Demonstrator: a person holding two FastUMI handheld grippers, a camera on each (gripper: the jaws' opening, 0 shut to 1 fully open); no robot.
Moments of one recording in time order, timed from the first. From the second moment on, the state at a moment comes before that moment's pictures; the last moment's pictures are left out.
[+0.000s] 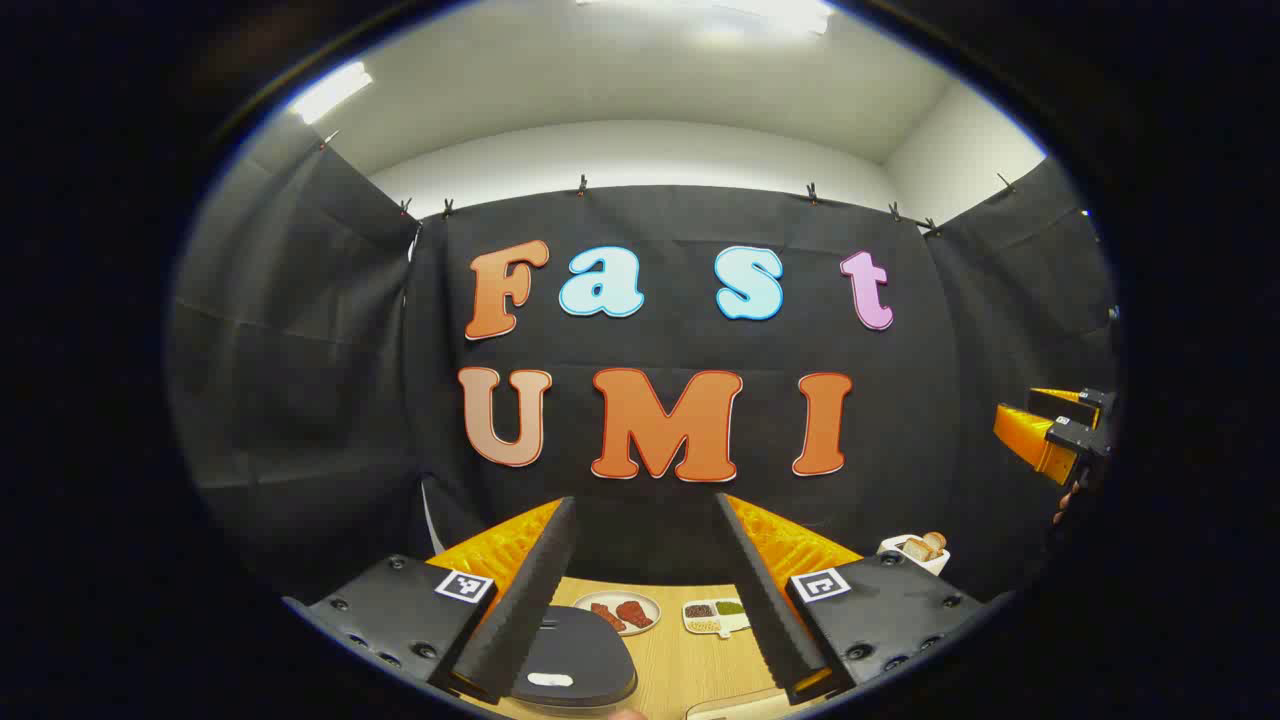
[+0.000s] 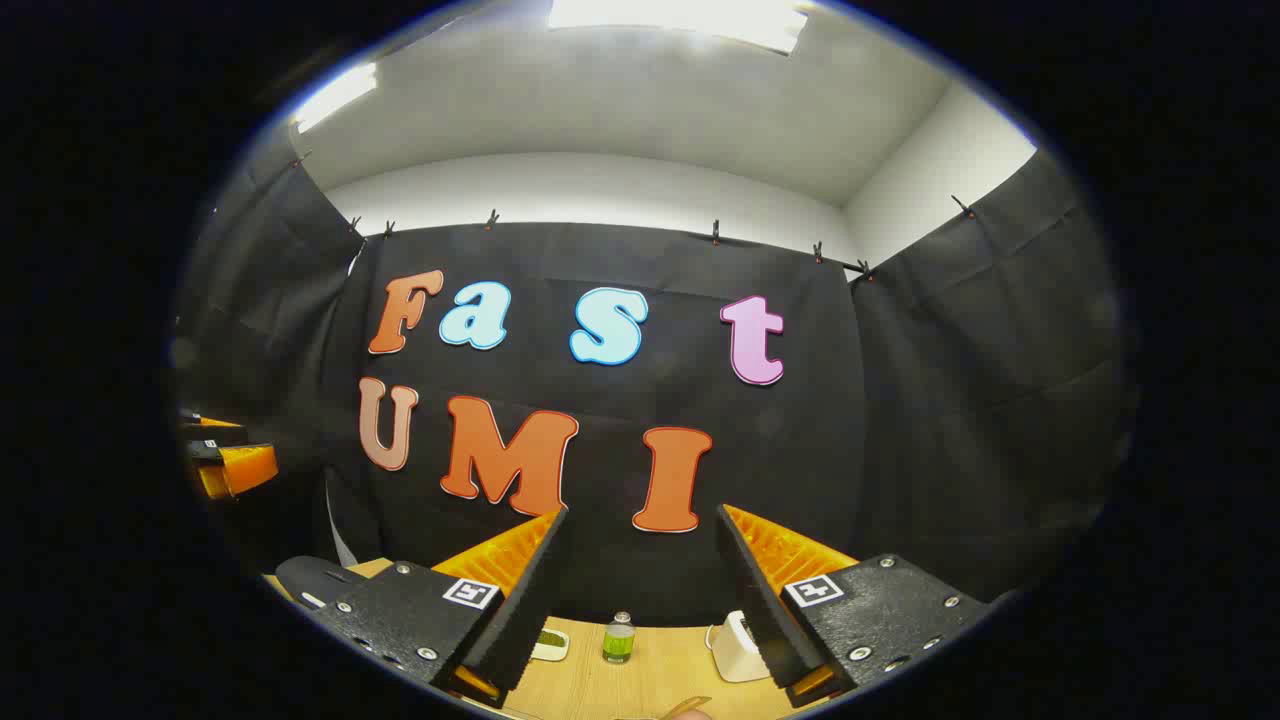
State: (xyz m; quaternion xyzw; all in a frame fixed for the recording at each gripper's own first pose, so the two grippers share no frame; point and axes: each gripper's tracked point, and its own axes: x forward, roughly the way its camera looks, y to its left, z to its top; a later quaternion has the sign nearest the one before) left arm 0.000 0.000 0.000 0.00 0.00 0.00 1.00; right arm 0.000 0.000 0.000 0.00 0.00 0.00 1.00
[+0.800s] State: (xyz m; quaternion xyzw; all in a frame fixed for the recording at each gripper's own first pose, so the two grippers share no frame) left arm 0.011 -0.021 0.000 0.01 -0.01 -0.01 1.00; right arm -0.001 -0.012 -0.002 0.02 0.00 0.00 1.00
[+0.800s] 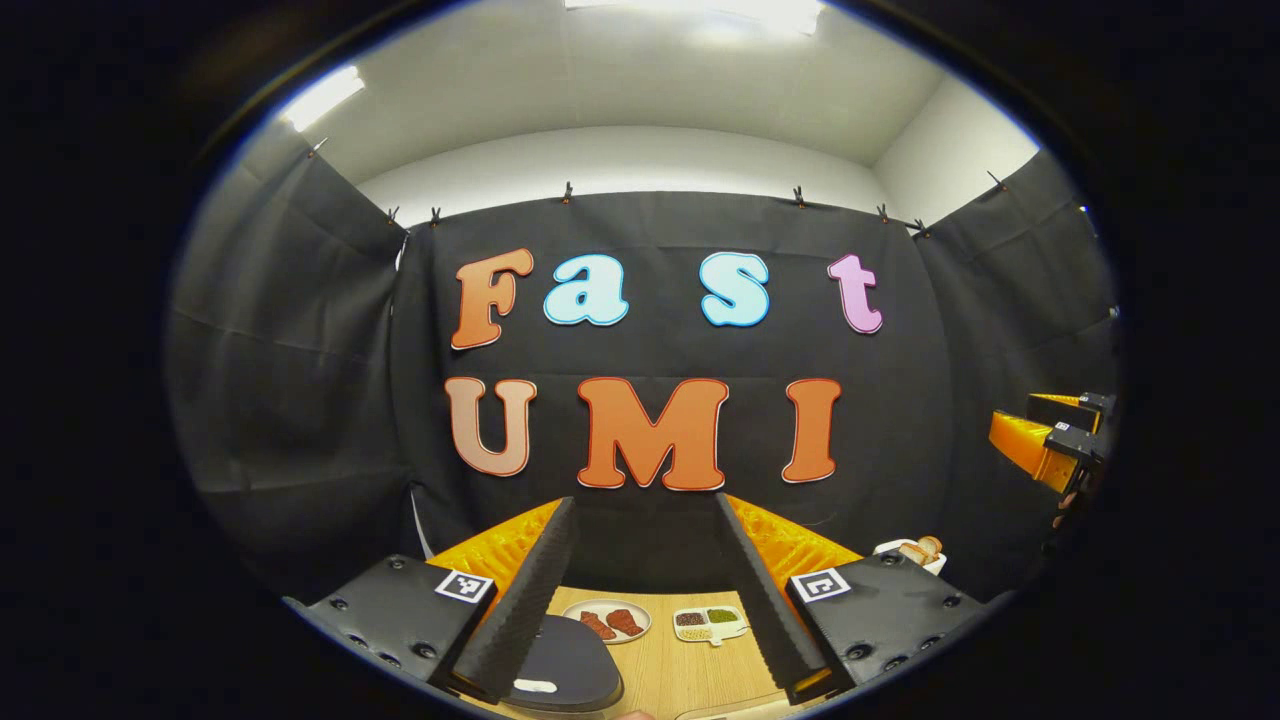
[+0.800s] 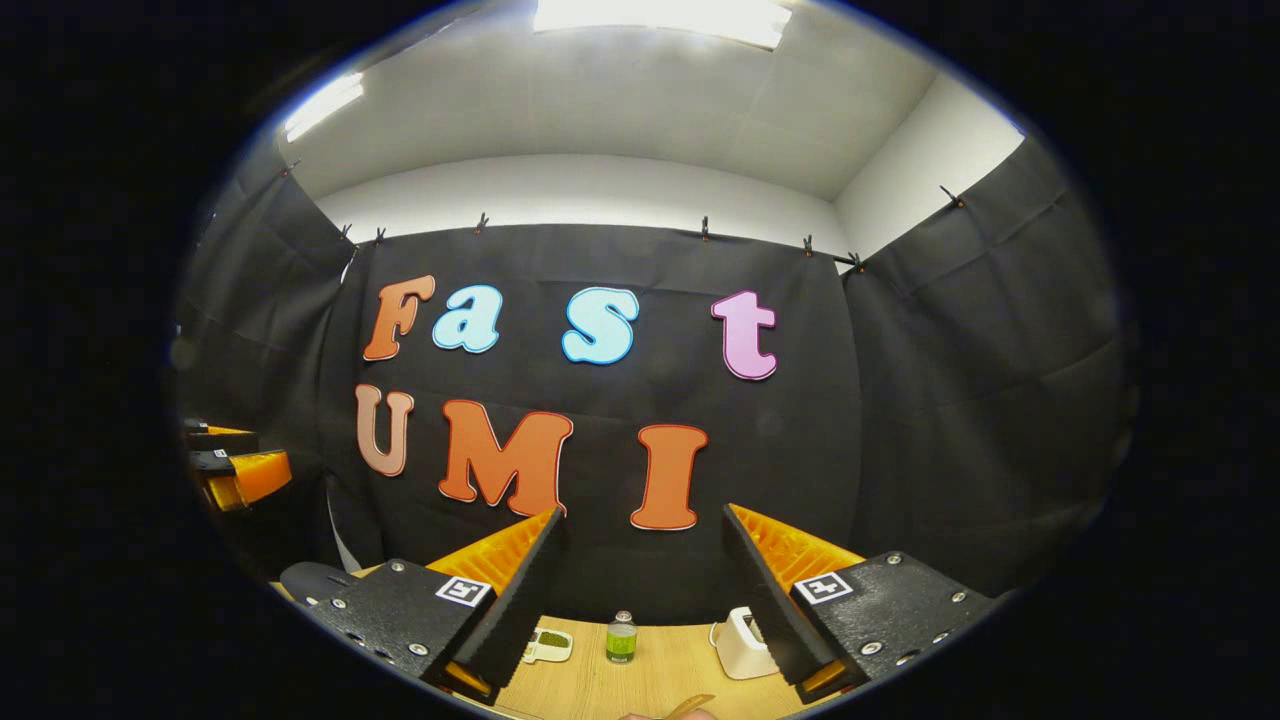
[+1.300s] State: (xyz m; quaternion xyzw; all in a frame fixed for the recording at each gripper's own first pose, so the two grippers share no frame) left arm 0.012 -0.014 -0.003 0.02 0.00 0.00 1.00; right arm 0.004 -0.013 -0.005 0.04 0.00 0.00 1.00
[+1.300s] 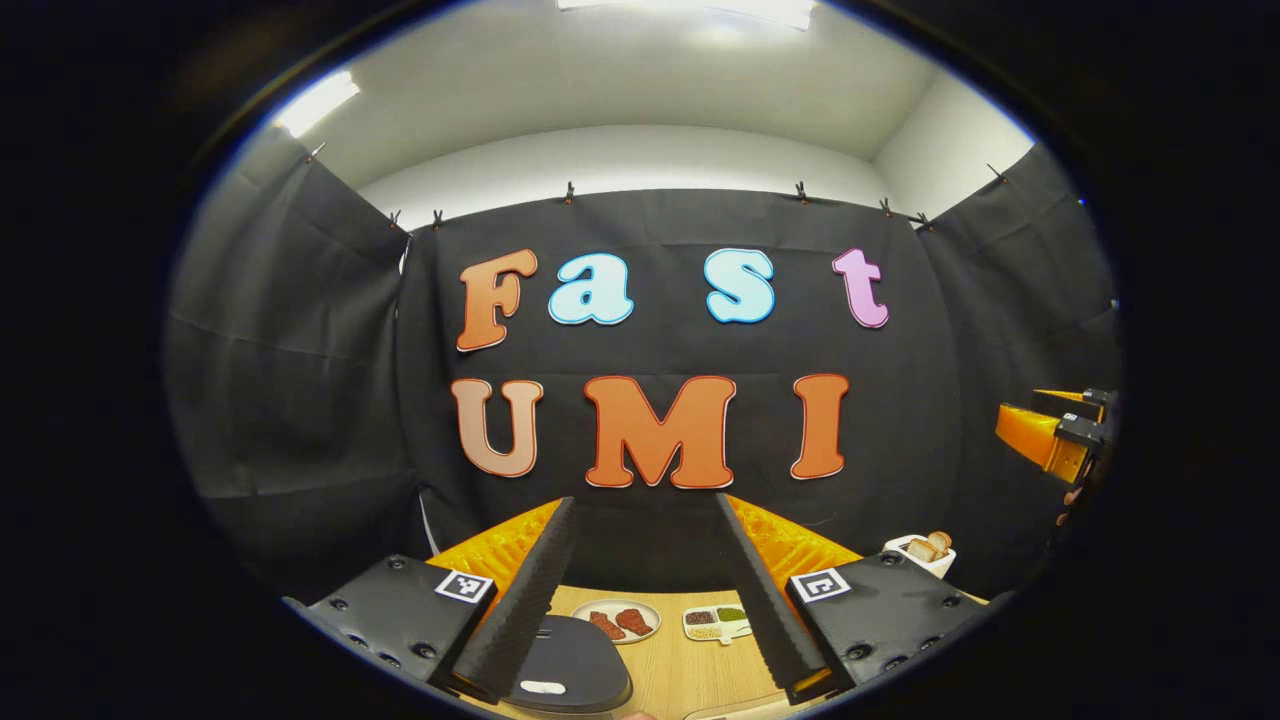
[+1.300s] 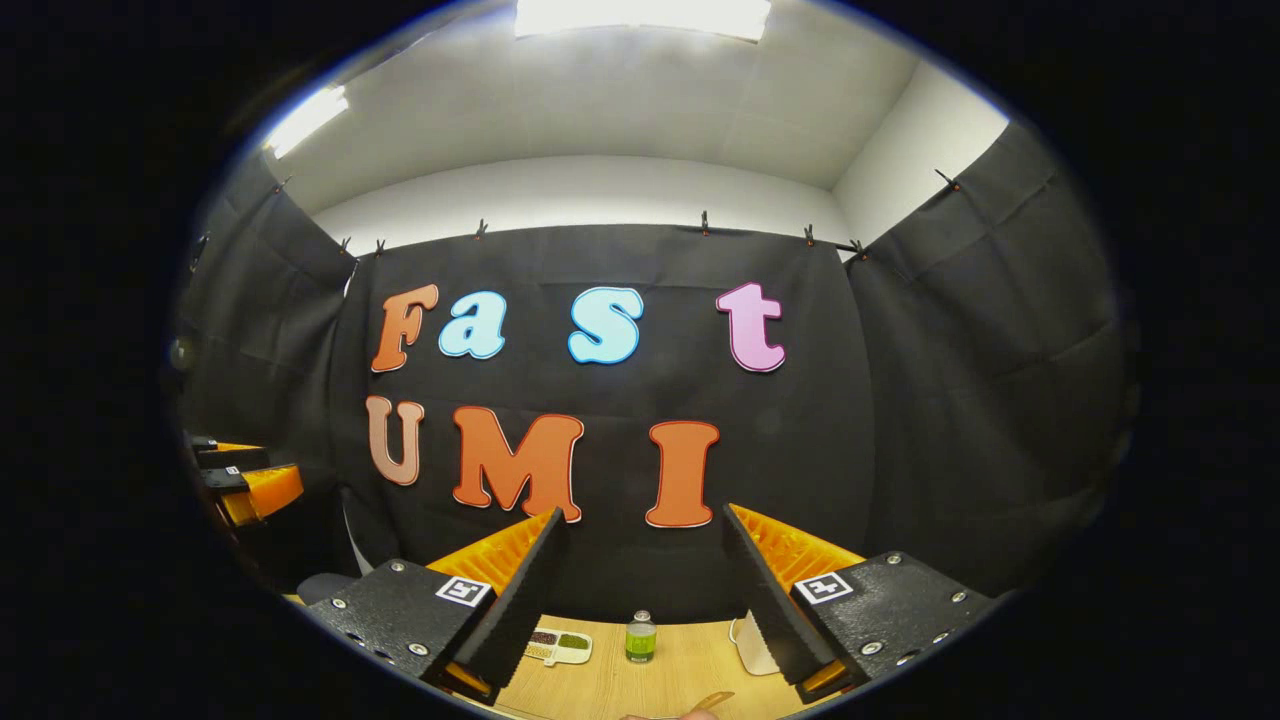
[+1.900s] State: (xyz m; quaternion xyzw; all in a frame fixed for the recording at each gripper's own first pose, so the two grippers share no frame) left arm 0.020 -0.017 -0.012 0.02 0.01 -0.01 1.00; right arm 0.013 -0.010 -0.019 0.04 0.02 0.01 1.00
